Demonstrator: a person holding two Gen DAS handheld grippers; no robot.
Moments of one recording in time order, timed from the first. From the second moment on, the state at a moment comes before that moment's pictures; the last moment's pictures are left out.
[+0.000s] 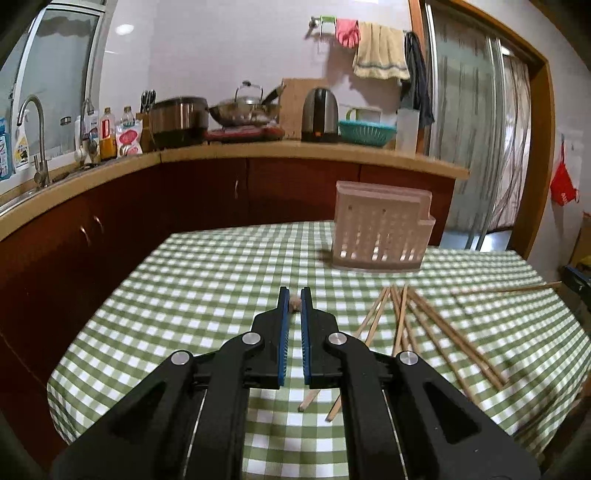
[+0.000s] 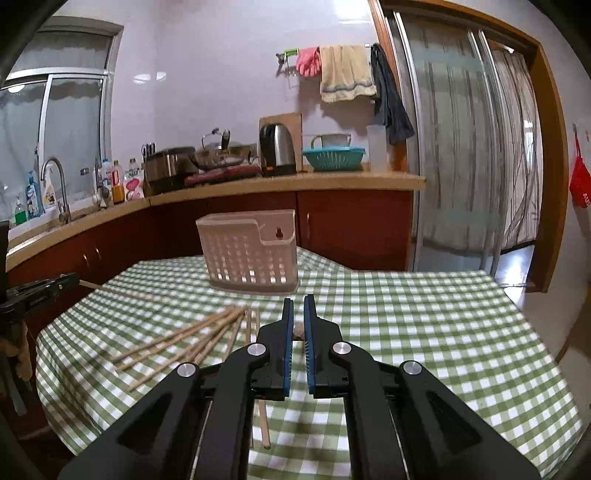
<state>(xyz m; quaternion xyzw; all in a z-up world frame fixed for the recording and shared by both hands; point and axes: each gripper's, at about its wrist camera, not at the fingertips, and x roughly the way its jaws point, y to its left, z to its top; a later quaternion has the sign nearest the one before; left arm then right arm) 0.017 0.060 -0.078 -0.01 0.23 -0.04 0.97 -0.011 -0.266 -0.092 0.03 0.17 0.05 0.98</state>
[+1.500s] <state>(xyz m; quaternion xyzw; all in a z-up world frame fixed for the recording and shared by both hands) 0.129 0.024 0.073 0.02 0.11 -0.14 0.98 0.122 -0.245 0.053 0.02 0.03 0.13 0.99</state>
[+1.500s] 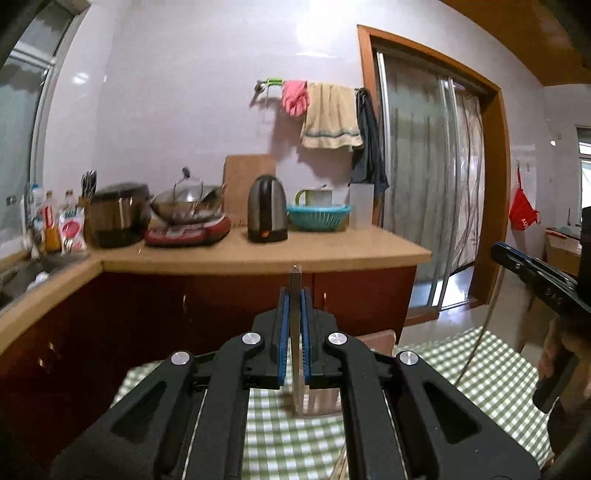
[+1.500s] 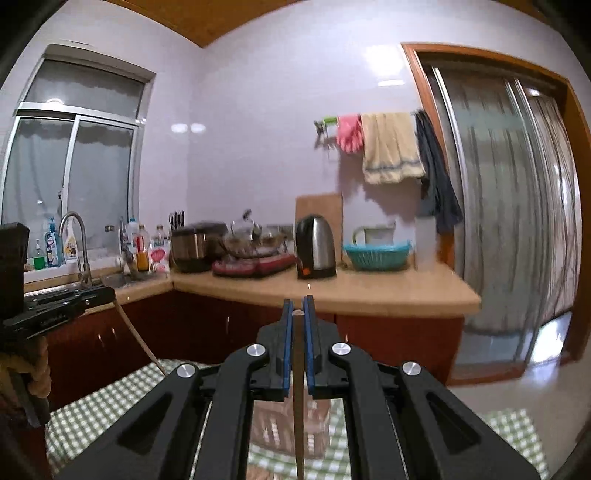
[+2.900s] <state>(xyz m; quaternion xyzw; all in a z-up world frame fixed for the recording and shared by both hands) 0.250 0.001 0.016 0.01 0.16 -0.13 0.98 0.238 -0.246 -0.008 0.06 0.09 0.11 0.99</state>
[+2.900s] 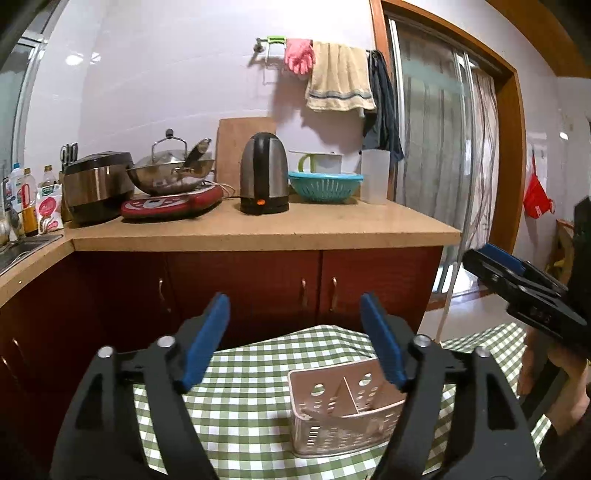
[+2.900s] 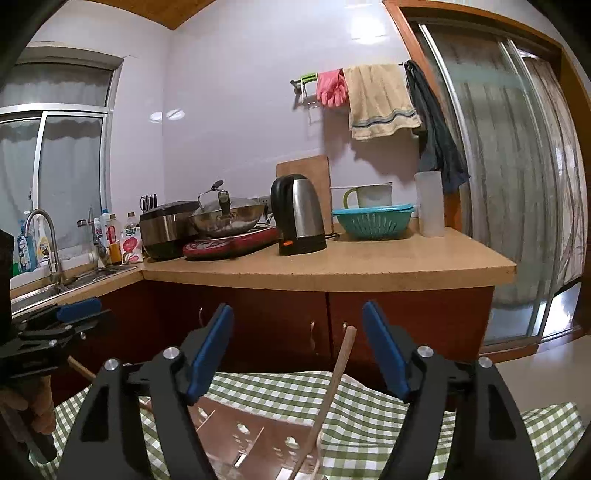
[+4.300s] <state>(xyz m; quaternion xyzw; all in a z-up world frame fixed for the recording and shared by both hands) 0.042 0.057 -0.168 0.03 0.33 -0.06 0.94 0.012 -0.244 -0.211 0.02 0.32 0.12 0.94</state>
